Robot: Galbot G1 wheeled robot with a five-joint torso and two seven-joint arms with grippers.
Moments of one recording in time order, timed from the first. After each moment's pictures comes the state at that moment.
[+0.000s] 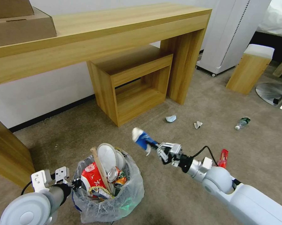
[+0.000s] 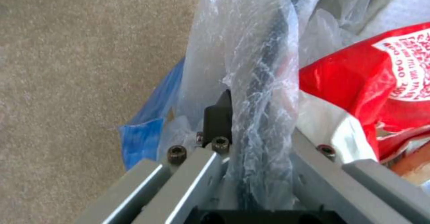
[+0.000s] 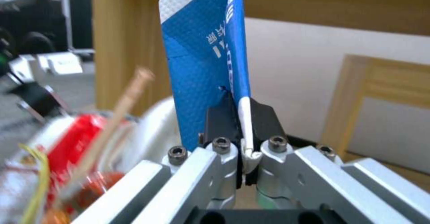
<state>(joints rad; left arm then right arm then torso) 1.66 -0.88 -0.64 -2.34 -1.51 0.63 -0.86 -0.95 0.78 -0.16 1.84 0.59 0.38 -0.41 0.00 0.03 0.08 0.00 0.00</state>
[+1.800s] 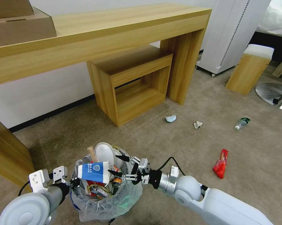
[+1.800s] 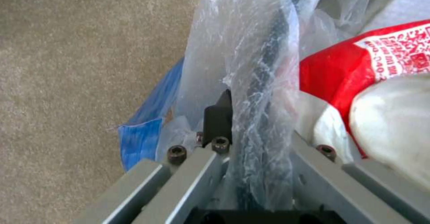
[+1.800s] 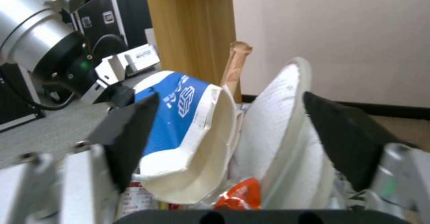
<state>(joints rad) 1.67 -0.87 -0.67 -2.35 -1.49 0.62 -0.87 -0.82 0.88 -0.45 1.81 0.71 0.26 -0.38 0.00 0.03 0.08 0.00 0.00</state>
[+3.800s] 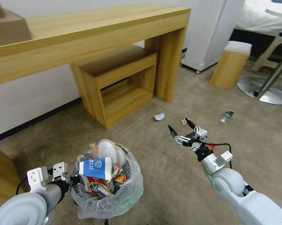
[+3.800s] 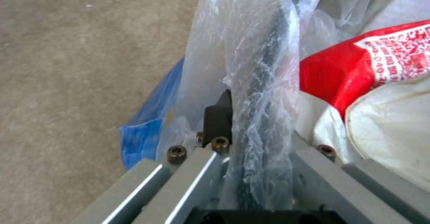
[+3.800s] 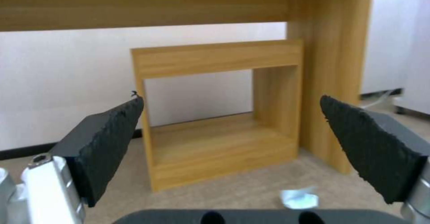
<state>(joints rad) 1.69 -0.84 -0.69 -2.41 -1.47 0.62 -0.83 -1.17 0.83 0.17 1.85 0.68 0.31 -0.07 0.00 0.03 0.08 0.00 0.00</state>
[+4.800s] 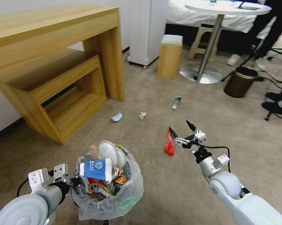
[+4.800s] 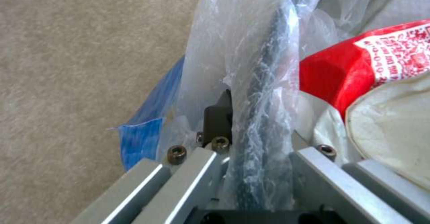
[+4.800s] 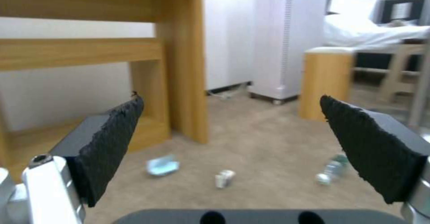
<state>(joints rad) 1.68 -0.85 -0.67 -2.39 -1.45 0.61 -0.81 -1.18 0.86 0.17 1.81 0.60 0.33 0.00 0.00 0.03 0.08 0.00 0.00</state>
